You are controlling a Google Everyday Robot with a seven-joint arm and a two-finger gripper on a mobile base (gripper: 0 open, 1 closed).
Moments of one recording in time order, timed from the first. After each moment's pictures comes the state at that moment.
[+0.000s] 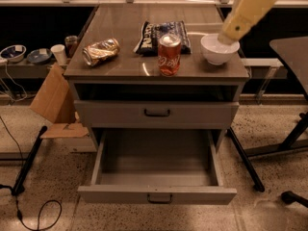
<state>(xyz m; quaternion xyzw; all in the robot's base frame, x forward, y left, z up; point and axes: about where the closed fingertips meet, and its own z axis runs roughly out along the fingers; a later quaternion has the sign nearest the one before) 0.526 -0.150 1.089 -0.58 0.75 -0.06 0.33</state>
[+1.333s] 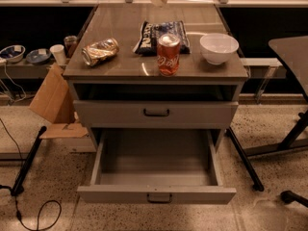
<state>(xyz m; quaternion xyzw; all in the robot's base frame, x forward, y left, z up) 0.591 -0.052 1.128 -0.52 0.75 -0.04 0.40</state>
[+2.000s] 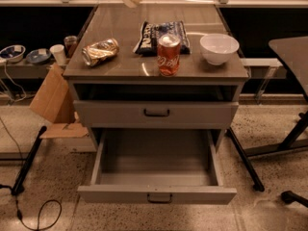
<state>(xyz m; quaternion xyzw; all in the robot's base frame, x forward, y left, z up) 0.603 -0.011 1.125 -0.51 0.75 -0.04 0.42</state>
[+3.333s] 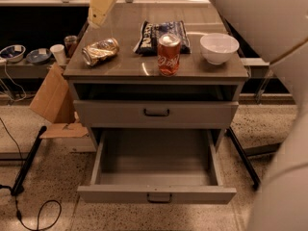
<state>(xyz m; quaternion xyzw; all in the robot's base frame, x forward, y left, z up) 0.673 0.086 1.050 -0.52 0.77 -0.05 0.36</state>
